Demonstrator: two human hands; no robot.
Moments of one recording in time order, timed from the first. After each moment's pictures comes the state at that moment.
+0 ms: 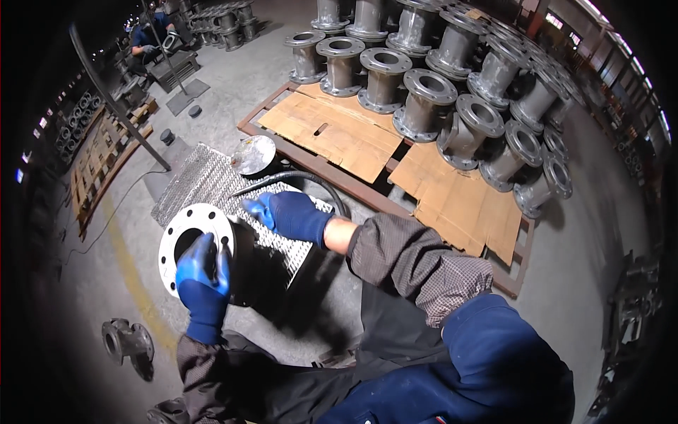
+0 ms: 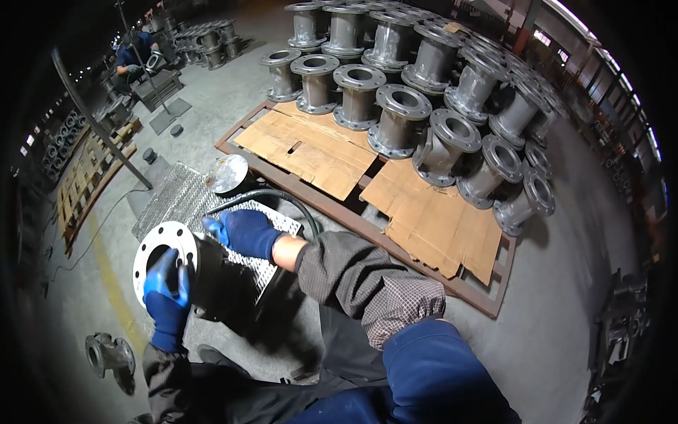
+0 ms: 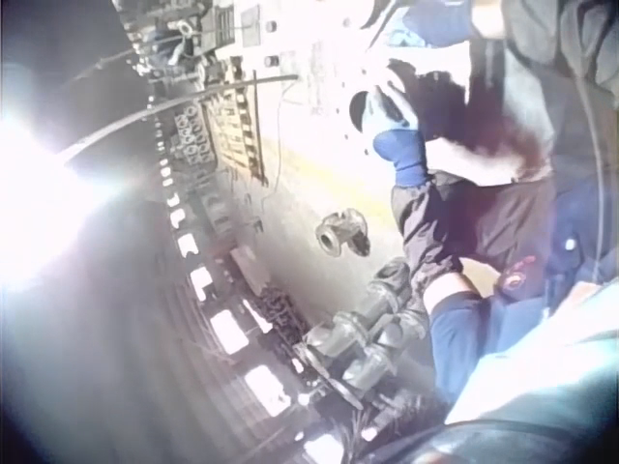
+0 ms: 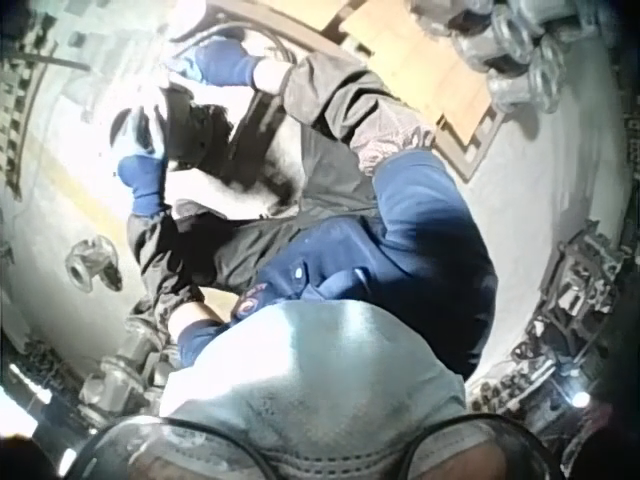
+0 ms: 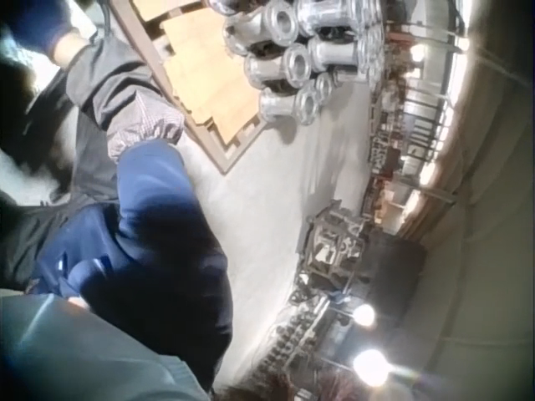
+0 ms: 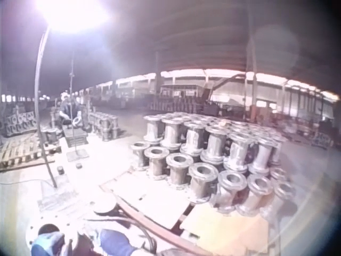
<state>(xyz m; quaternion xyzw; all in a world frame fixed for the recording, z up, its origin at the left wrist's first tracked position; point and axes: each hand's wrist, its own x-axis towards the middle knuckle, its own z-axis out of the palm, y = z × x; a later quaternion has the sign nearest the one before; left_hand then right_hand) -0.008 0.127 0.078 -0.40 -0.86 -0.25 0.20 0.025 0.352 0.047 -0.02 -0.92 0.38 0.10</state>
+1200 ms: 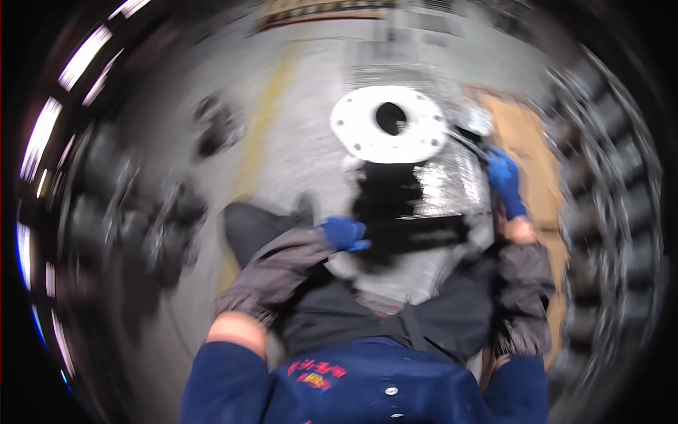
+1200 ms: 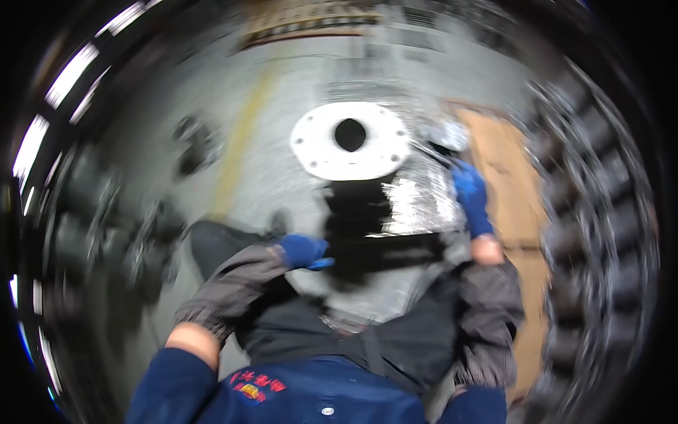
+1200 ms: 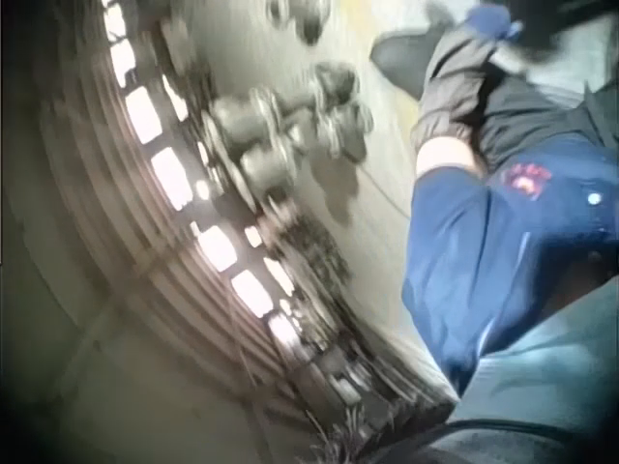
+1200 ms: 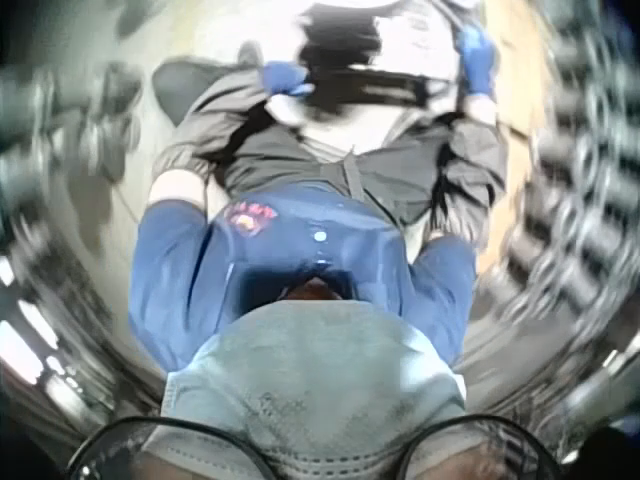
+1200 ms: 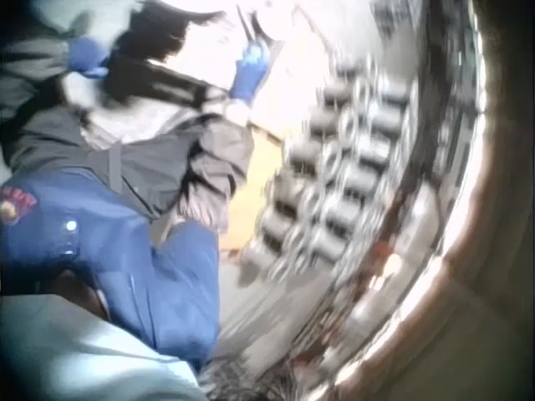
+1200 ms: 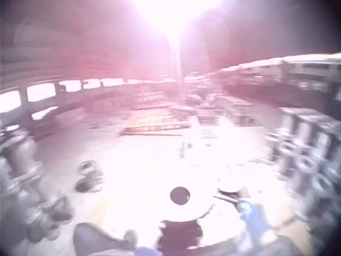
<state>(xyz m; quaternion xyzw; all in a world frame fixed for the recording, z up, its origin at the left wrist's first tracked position) 0.076 0.036 -0.084 -0.36 -0.91 -0.16 -0.12 -0.033 0.458 -0.045 0.23 -0.87 0.36 0.26</state>
